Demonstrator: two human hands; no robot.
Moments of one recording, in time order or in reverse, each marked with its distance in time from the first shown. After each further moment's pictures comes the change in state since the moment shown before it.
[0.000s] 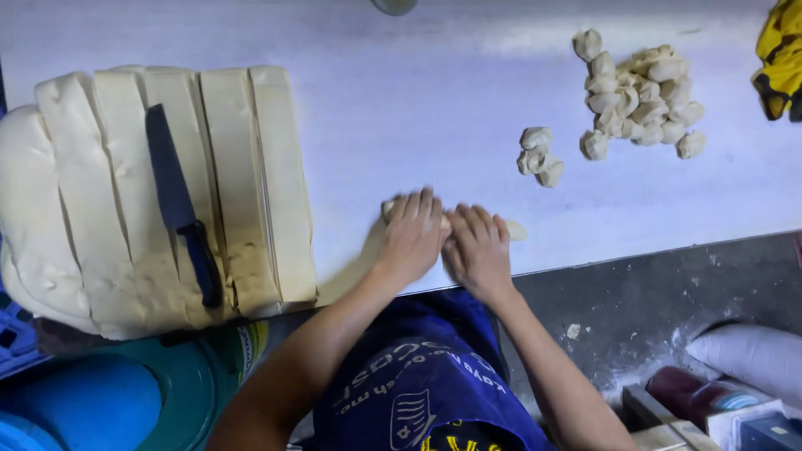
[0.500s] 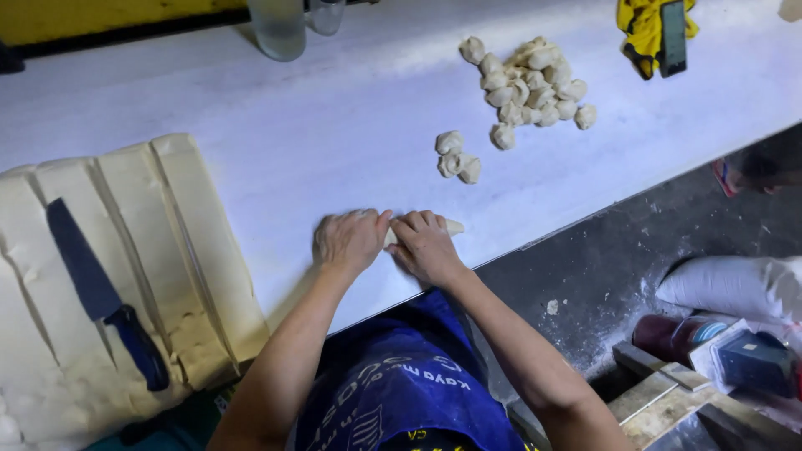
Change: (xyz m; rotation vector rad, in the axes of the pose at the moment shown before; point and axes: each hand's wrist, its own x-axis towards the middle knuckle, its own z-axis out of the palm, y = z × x) left_hand 0.029 -0.017 0.018 -0.159 -0.167 0.007; right_hand 0.017 0.025 0.002 0.066 0.011 -0.032
